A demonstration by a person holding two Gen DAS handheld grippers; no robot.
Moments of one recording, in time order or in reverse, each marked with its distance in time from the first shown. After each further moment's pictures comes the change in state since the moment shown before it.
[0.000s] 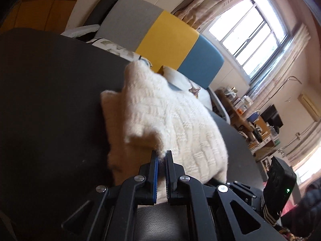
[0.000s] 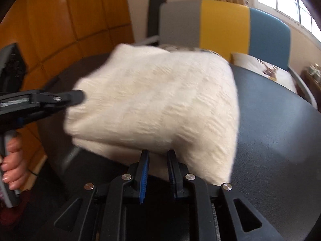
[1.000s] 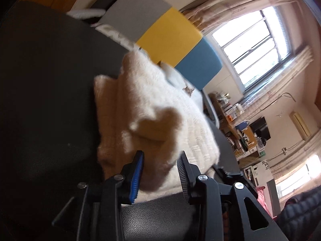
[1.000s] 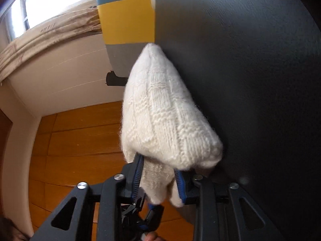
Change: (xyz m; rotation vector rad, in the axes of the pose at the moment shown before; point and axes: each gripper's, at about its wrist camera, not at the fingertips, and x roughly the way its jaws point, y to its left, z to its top) left arm 0.027 0.007 0.001 -0.122 0.070 -0.062; right arm 0.043 -0.123 -0.063 1.209 -0.174 0.809
